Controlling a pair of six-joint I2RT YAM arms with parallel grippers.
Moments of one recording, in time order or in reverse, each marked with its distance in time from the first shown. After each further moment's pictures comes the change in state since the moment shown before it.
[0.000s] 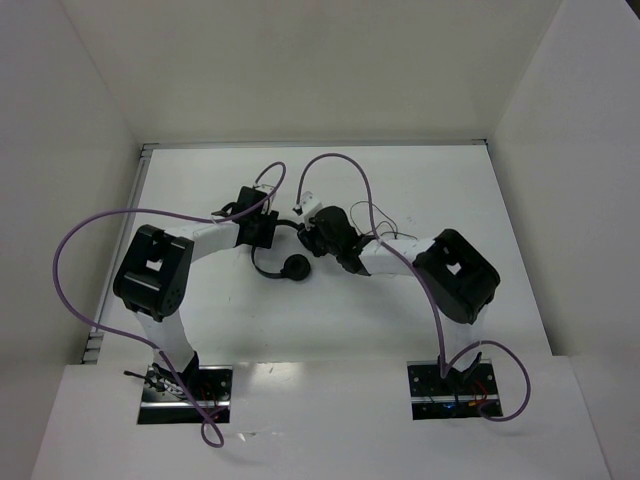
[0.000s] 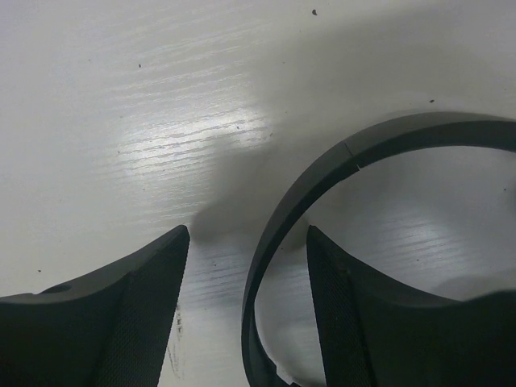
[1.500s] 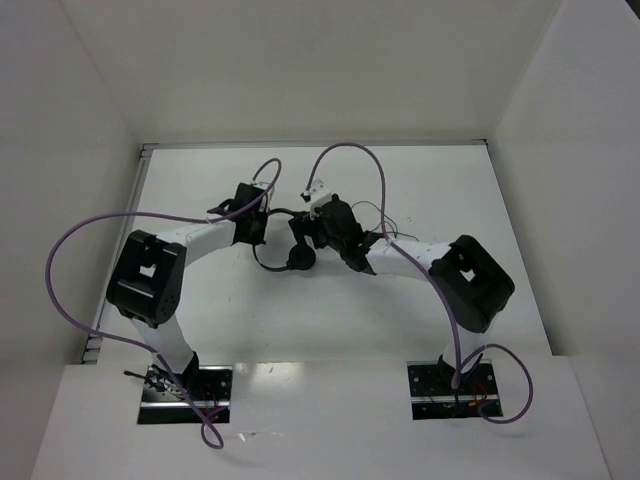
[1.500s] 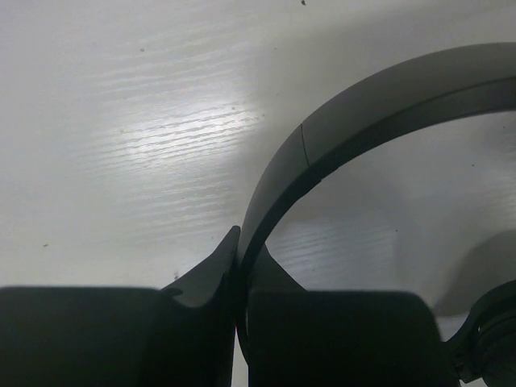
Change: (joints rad) left arm 0.000 -0.043 0.018 -0.080 0.037 -0.024; right arm 0.004 -0.090 -0.002 0.002 0.048 0.131
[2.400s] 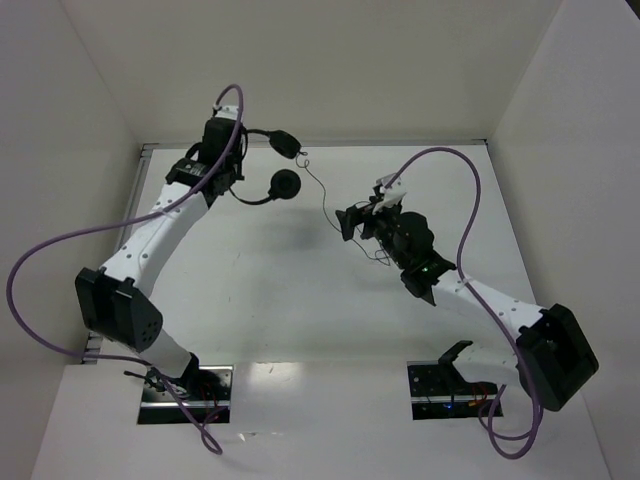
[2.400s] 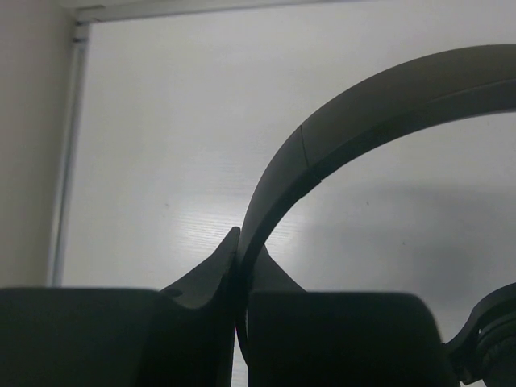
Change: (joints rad) left arm 0.000 -0.179 0.499 -0.355 -0.330 0.006; right arm -0.155 -0.589 -0.364 0.198 -0.001 0.022
